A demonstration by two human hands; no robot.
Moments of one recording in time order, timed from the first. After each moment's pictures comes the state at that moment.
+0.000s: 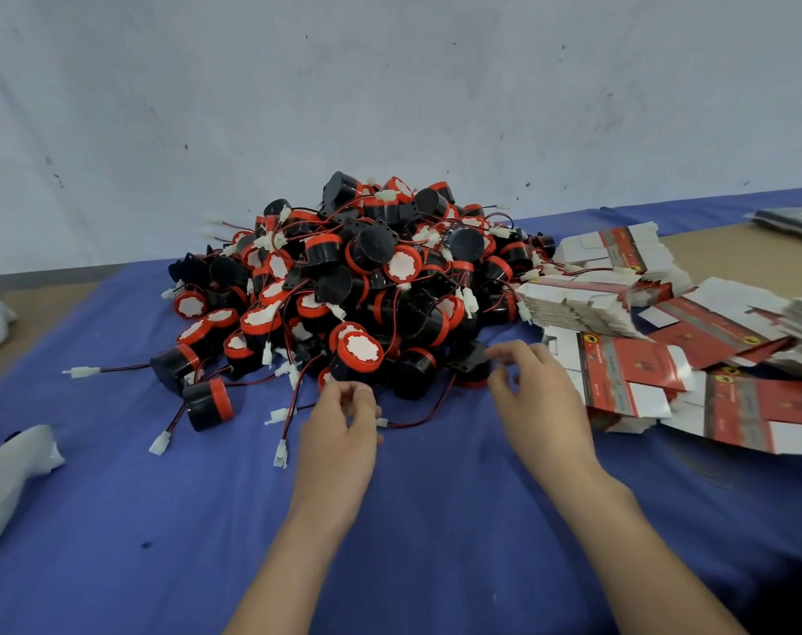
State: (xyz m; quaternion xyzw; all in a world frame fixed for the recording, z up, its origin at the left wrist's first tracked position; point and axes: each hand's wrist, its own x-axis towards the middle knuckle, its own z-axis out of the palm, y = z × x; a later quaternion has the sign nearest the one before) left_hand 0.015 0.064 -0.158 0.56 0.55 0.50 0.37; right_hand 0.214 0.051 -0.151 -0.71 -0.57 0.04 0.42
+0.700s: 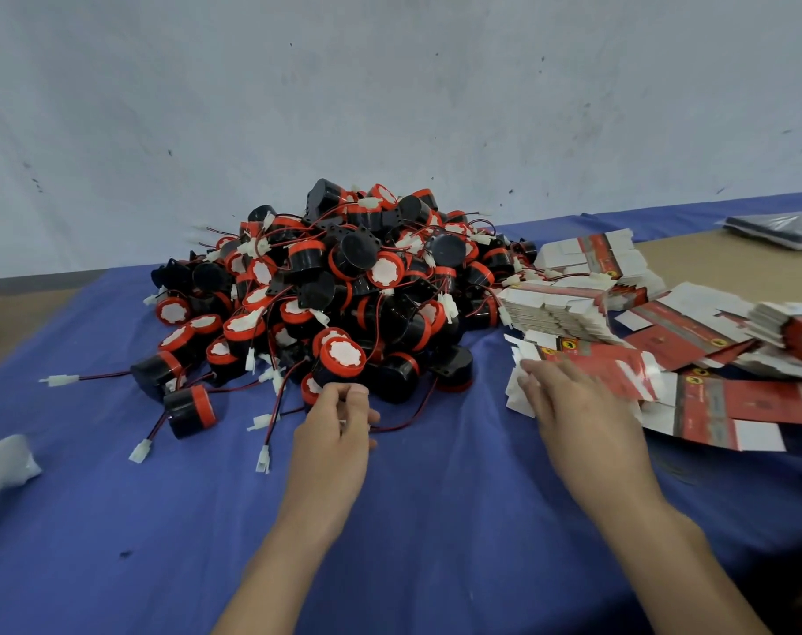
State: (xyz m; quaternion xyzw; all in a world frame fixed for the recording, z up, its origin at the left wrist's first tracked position) left_hand 0.023 0.056 -0.152 0.61 0.52 0.48 0.37; right_hand 0.250 0.006 -0.138 -0.75 -0.60 -0.08 0.28
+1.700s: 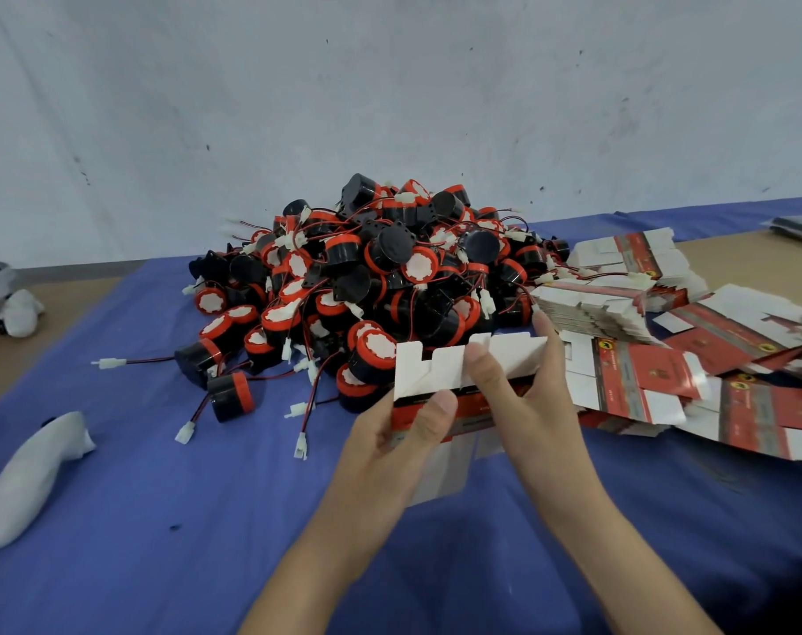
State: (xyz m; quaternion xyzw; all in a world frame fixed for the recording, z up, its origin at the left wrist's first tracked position) left_hand 0.015 0.007 -0.116 0.67 0.28 0.47 0.51; right_hand 0.164 0.010 -0.117 -0.49 -0.46 0.32 0.66
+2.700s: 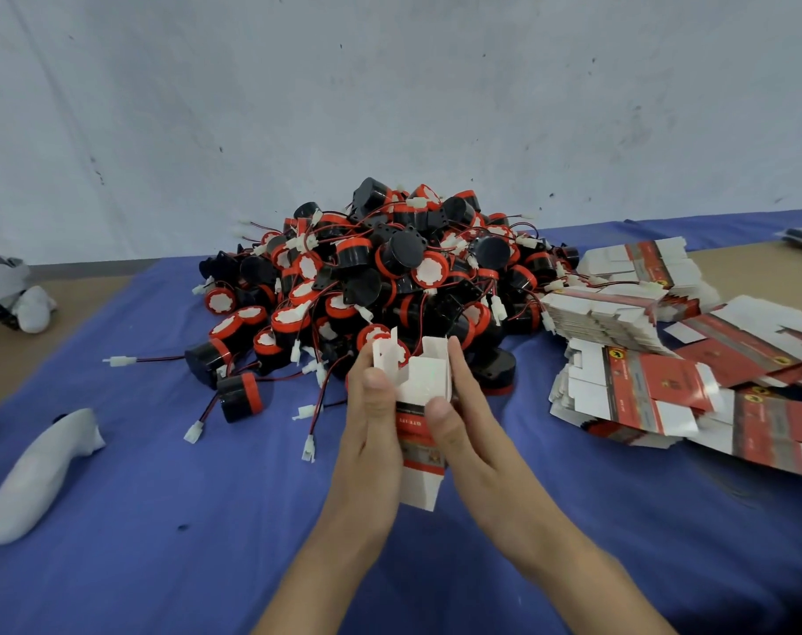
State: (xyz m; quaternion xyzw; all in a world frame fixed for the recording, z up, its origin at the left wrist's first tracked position) left_hand 0.017 0.026 -0.134 0.58 0.35 0.54 0.49; right_hand 0.136 0.004 -0.139 -0.38 -0.62 0.43 0.55
